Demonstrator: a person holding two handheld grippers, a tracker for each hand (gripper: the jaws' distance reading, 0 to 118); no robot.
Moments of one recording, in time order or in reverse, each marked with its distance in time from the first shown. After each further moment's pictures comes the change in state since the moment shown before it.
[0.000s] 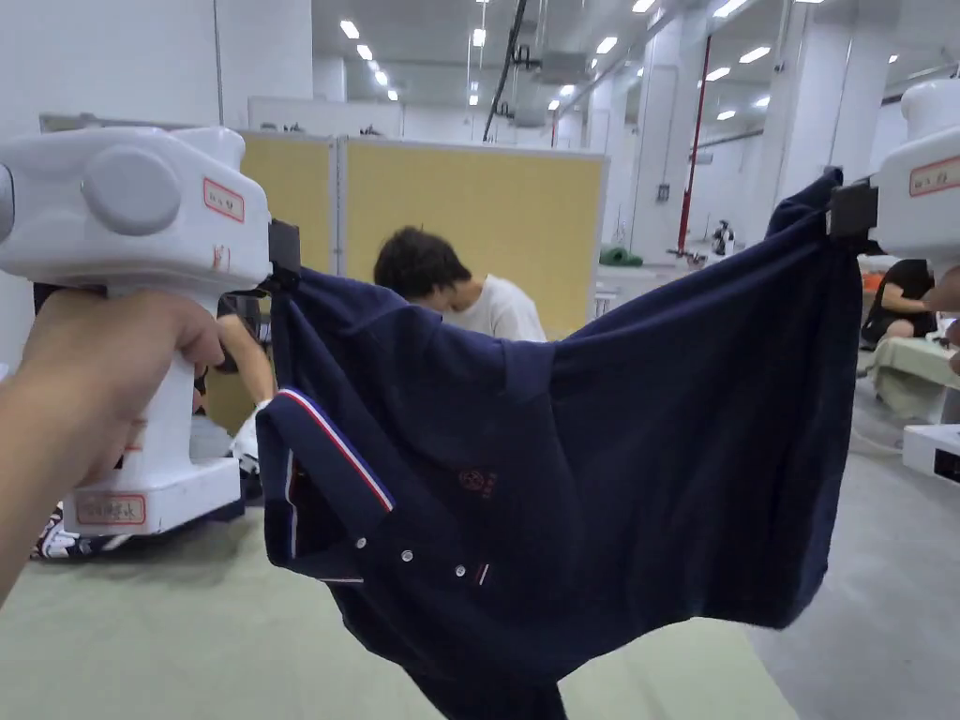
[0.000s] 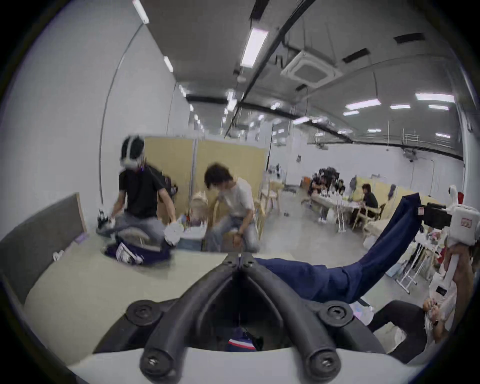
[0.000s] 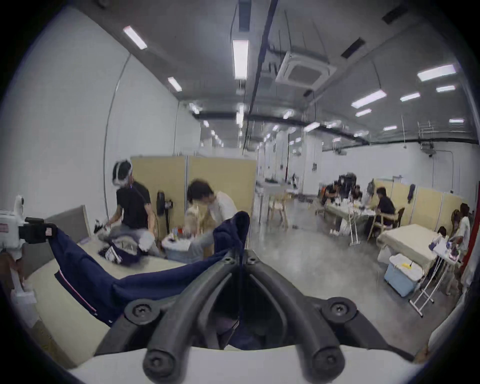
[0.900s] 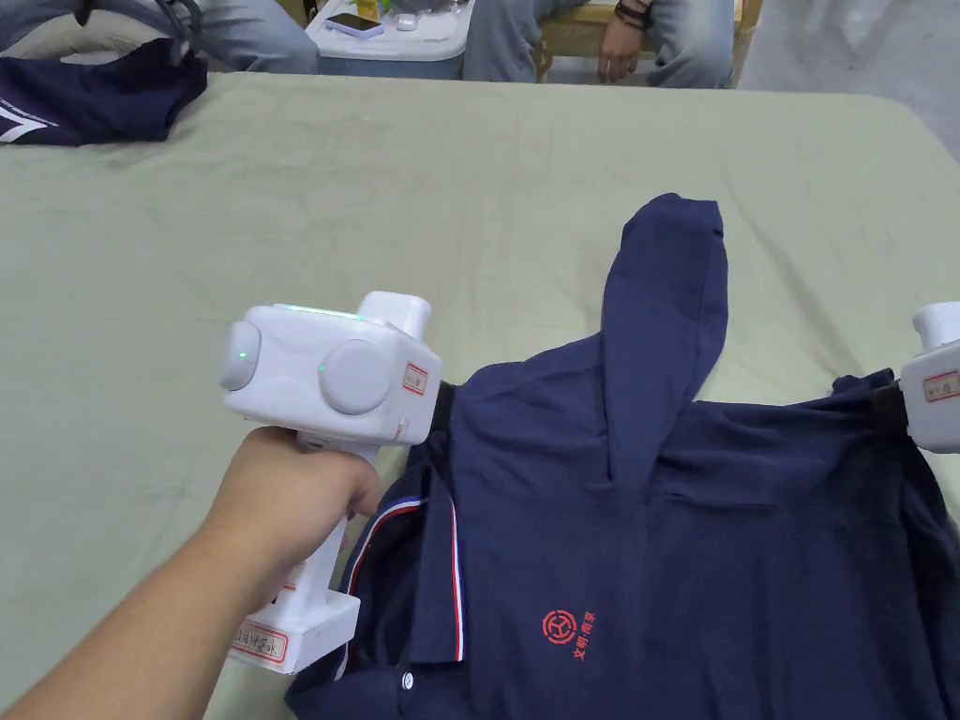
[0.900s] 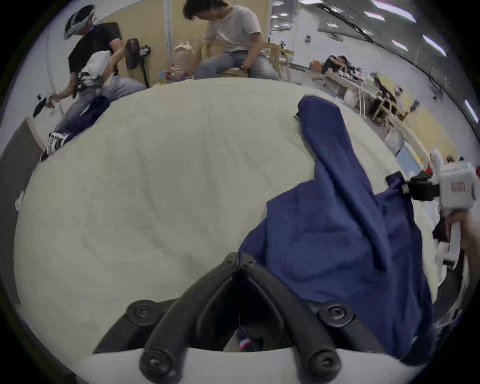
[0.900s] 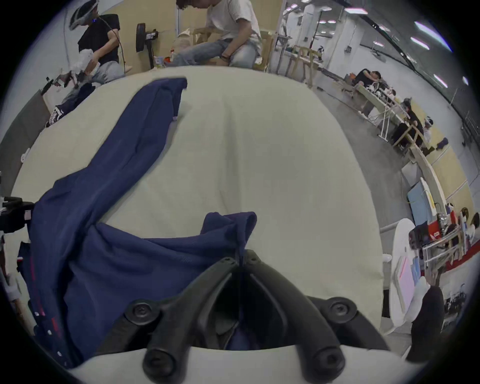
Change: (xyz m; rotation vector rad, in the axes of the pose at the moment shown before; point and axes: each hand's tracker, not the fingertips) left arm -0.066 -0.484 -0.318 -0.819 0.023 -0.016; right arm -0.069 -0.556 -0.322 -0.937 0.059 0.089
